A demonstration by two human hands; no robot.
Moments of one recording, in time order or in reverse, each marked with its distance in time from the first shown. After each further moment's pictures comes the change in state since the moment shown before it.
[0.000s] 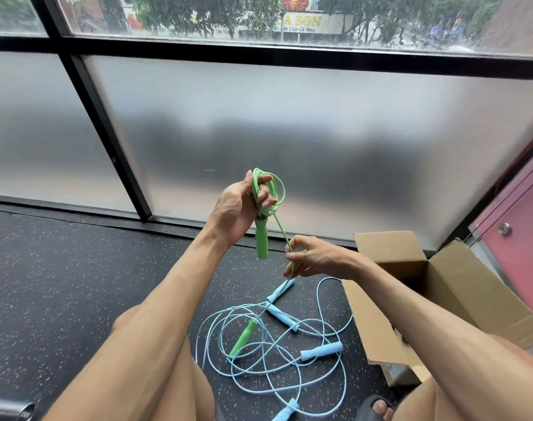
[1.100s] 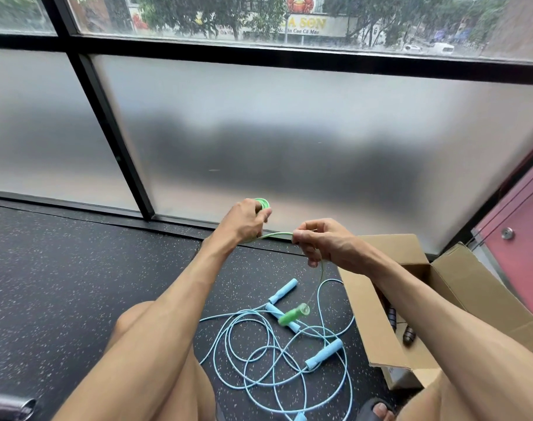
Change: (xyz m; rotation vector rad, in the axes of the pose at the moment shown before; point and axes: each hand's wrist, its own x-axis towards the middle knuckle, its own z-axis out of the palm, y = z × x) left_hand 0.010 -0.022 -0.035 1.366 0.126 -0.027; right_hand -0.023 -0.026 -0.007 0.252 0.028 -0.280
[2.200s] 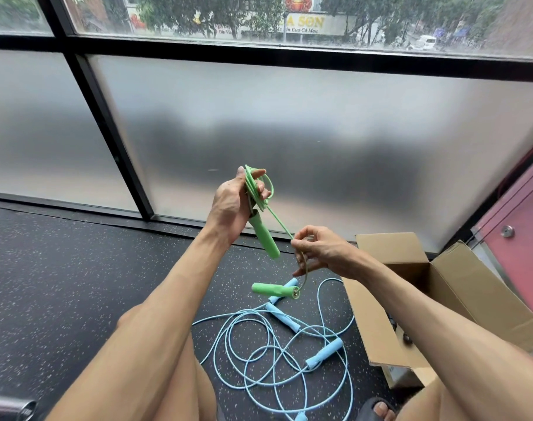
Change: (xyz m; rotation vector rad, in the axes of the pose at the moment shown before) left_hand -0.006 0.028 -0.019 -1.376 0.041 0.057; right_hand 0.008 0.020 0.002 -0.002 0.105 0.134
